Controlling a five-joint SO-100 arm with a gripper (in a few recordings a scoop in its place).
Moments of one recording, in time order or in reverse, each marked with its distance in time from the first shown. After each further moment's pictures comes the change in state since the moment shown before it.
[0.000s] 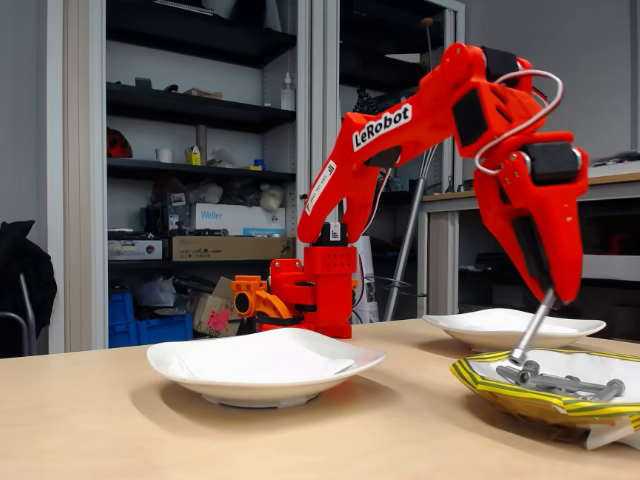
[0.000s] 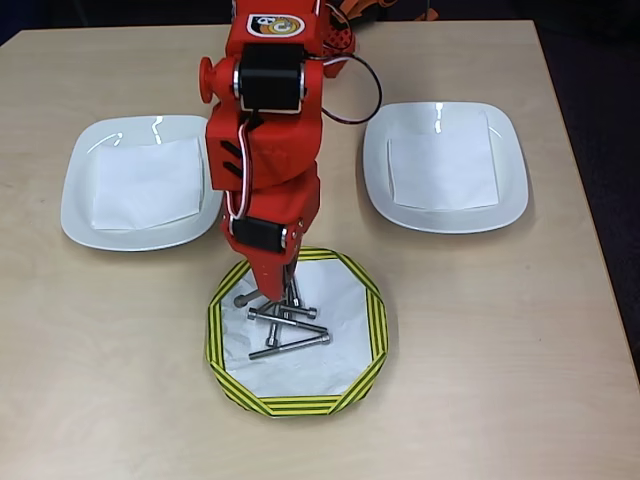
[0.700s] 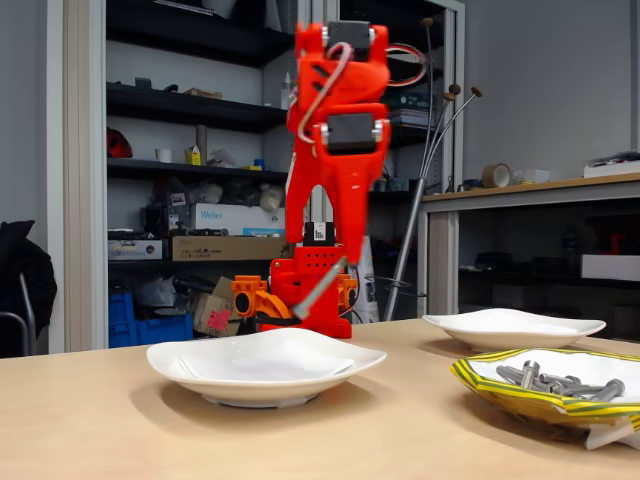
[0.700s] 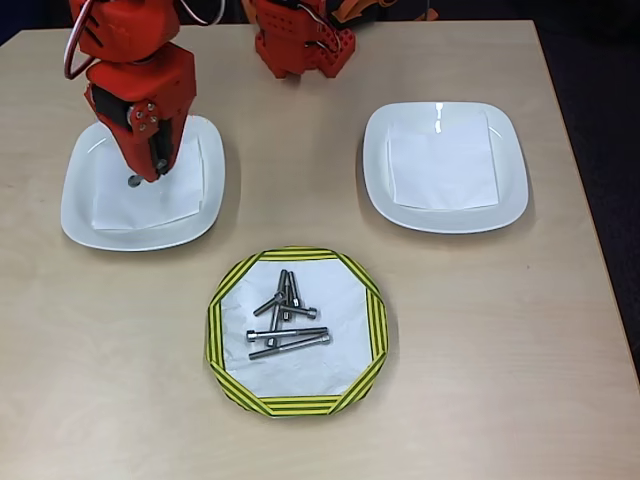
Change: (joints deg) arm 25.8 28.8 35.9 -0.4 -10.1
